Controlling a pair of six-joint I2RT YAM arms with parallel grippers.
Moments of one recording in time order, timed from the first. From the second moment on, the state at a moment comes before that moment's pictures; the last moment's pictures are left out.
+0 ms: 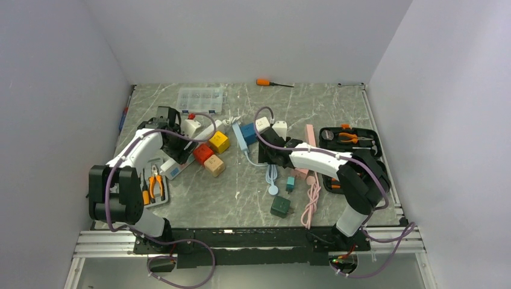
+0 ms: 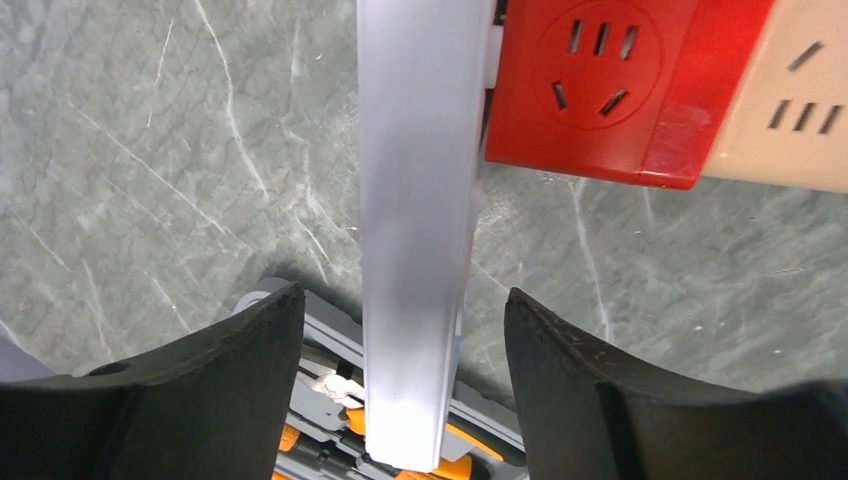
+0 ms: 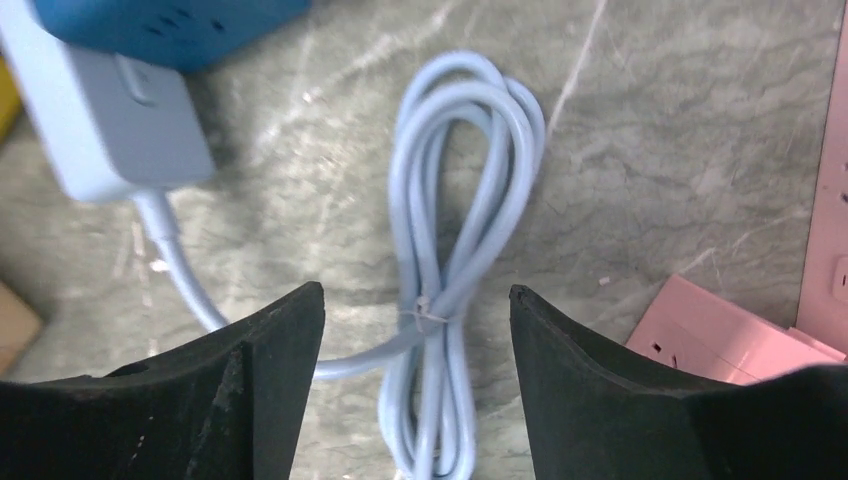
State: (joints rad) left arm -0.08 1.50 1.05 -0.72 0.12 0.60; right arm 0.76 1.68 1.02 -0.34 0.42 0.68
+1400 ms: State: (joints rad) left arm -0.24 1.75 1.54 -0.94 0.33 0.47; right arm 0.97 1.97 1.12 0.02 0.74 0.28
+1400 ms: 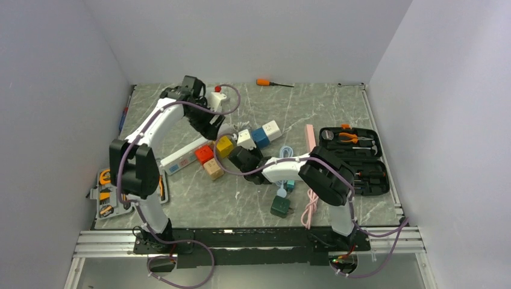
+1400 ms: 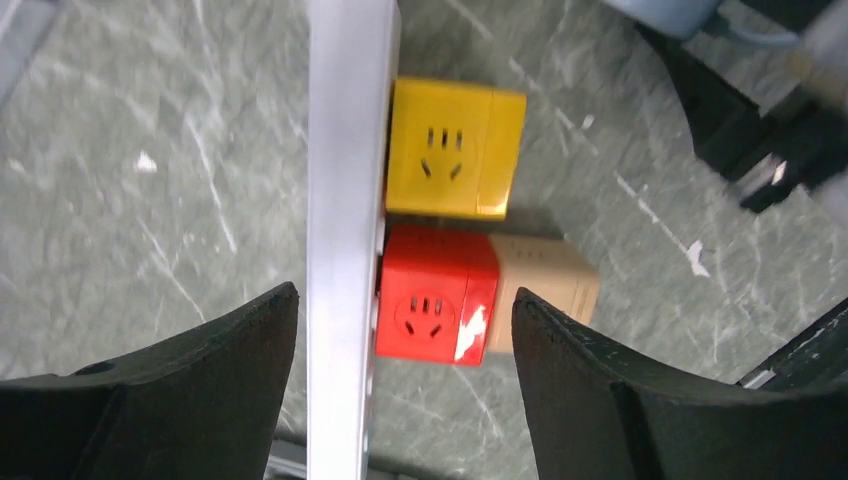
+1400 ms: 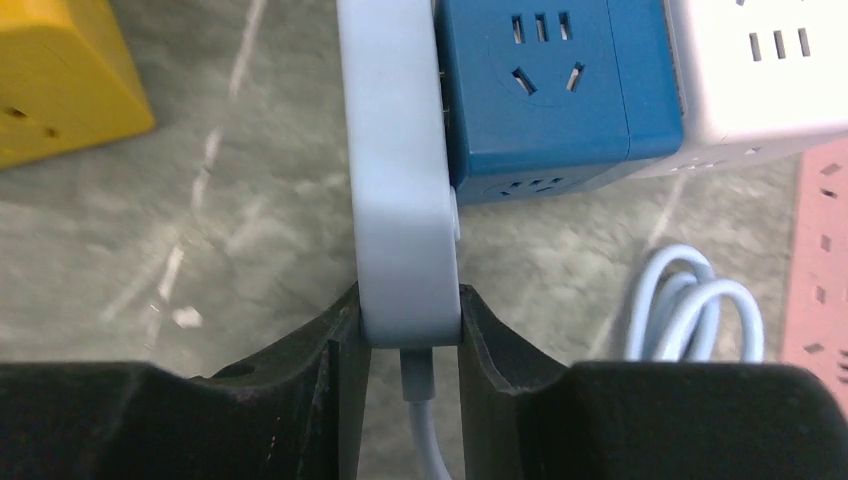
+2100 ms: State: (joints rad) left arm -0.40 2.13 2.02 -1.08 0.38 0.48; right arm 1.18 2.09 1.09 -0.06 1.22 0.22
